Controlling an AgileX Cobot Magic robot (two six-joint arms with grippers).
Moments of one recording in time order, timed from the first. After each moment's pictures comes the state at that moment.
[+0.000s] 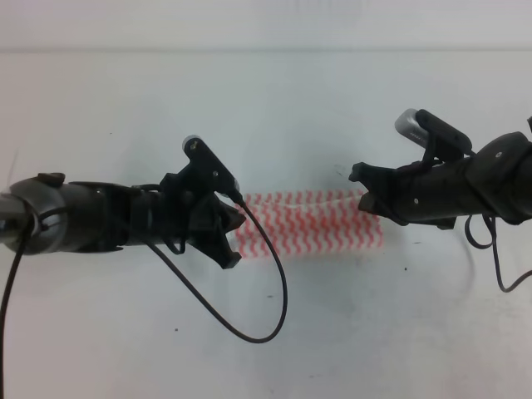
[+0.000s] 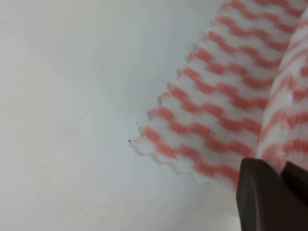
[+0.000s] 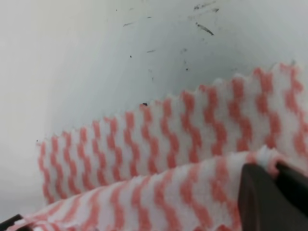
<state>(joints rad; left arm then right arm) -0.38 1.93 -1.03 -1.74 0.36 2.35 0.34 1.87 -1.12 0.97 0.29 -0.24</state>
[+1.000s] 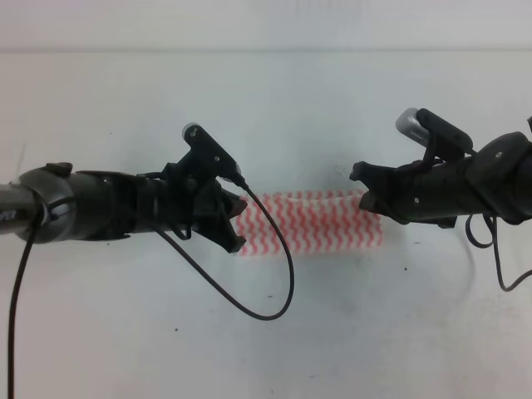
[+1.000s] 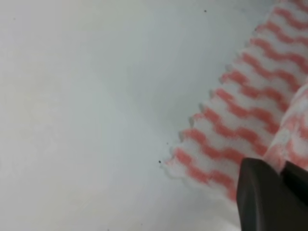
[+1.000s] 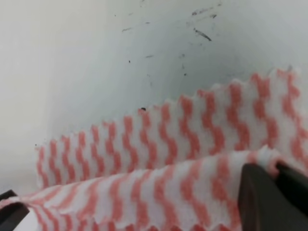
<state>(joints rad) -0.38 1.96 -1.10 -1.74 0.34 2.30 0.34 1.87 -1.12 0.97 0.28 -0.24</state>
